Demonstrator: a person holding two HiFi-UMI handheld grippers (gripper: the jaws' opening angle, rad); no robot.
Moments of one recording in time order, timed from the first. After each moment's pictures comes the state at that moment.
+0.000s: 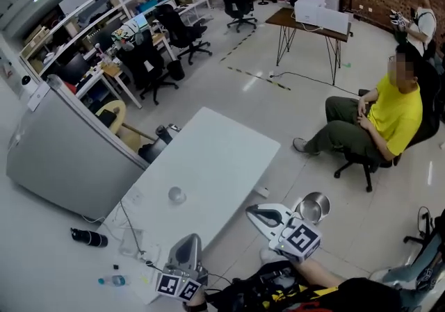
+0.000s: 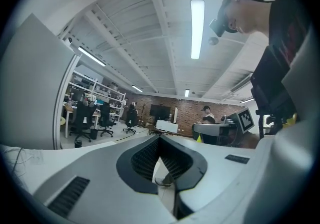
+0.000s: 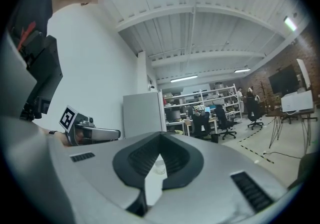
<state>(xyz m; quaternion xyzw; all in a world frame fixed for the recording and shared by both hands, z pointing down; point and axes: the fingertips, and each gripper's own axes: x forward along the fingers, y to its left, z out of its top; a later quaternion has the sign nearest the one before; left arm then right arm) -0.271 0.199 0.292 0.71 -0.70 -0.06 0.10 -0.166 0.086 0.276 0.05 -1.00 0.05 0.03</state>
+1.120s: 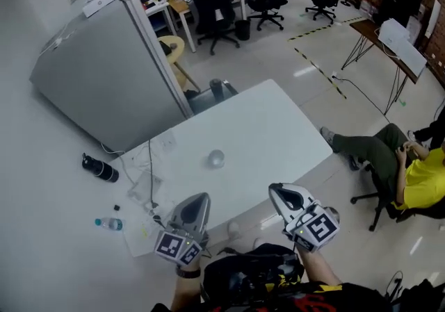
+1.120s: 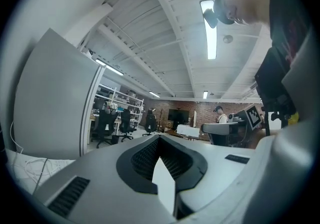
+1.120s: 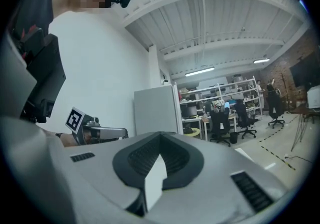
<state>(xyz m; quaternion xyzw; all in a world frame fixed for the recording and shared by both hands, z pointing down) -0.395 0.215 0.291 0.63 -0.77 -0.07 0.07 -0.292 0.093 0.274 -0.04 -1.00 0.05 0.05</state>
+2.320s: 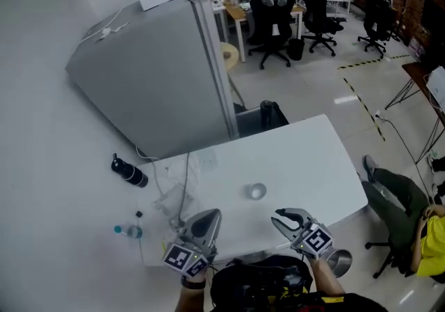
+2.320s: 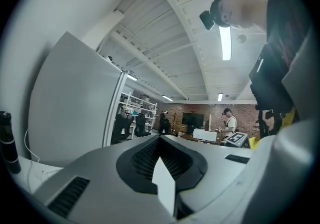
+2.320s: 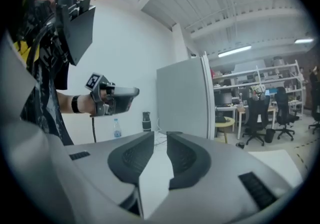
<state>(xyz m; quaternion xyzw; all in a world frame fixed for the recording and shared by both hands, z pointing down) -0.515 0.247 0.294 0.55 -0.83 -0.09 0.05 -0.431 0.119 0.395 -0.25 -0.96 0.00 0.12</state>
